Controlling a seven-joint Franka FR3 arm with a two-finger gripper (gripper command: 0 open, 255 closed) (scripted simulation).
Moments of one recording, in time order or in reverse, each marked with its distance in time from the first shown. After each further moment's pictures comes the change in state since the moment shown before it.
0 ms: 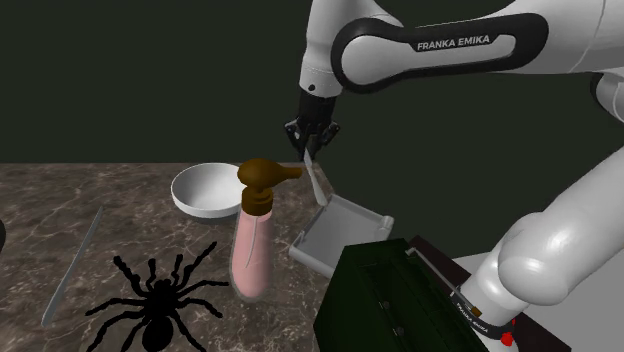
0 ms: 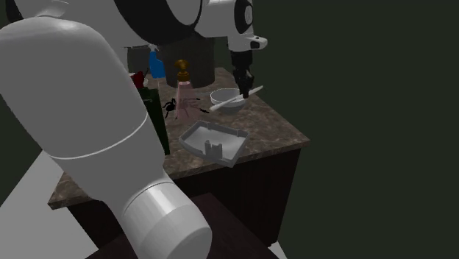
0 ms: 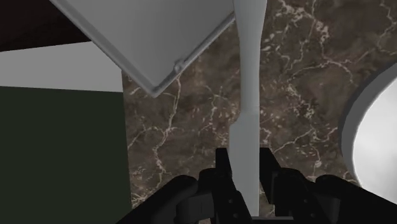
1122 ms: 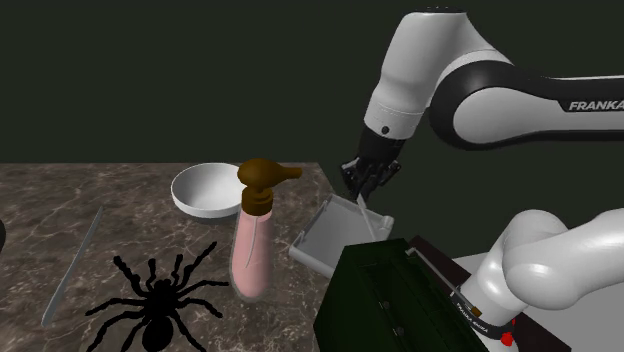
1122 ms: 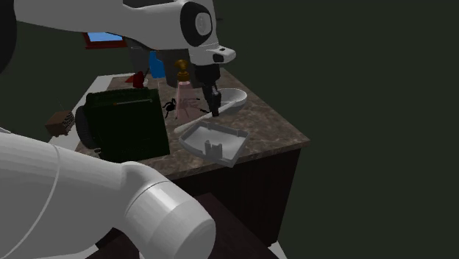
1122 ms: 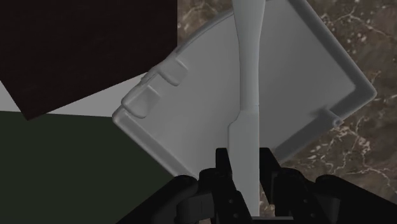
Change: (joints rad) arm 0.127 -0.507 -0.018 -0.453 0.193 -0.032 -0.016
